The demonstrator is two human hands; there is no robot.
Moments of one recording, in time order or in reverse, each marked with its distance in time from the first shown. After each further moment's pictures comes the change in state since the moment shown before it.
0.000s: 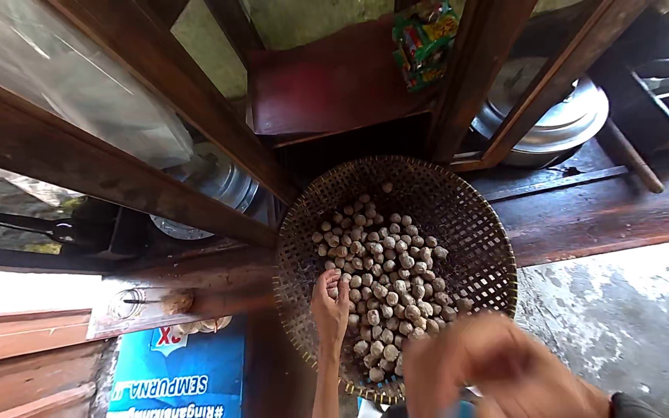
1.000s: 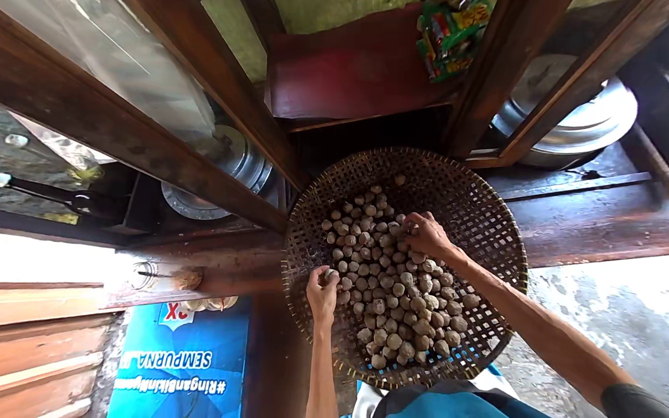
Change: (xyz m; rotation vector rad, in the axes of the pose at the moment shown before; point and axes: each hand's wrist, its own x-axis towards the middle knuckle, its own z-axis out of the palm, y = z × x) left_hand 0.010 -0.036 -0.008 -0.357 -0.023 -0.455; right_hand 0.015 0.139 -0.233 -1.314 0.493 0.858
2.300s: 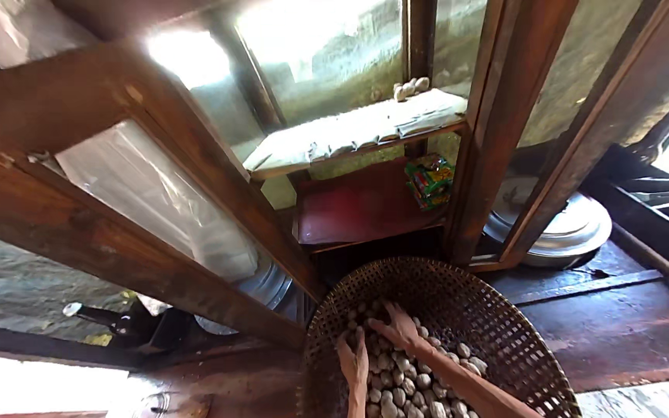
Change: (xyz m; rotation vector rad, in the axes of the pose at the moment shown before) left_hand 0.093 0.054 0.080 0.148 0.110 0.148; right_hand 0.085 -0.065 0.041 0.198 0.031 -0.057
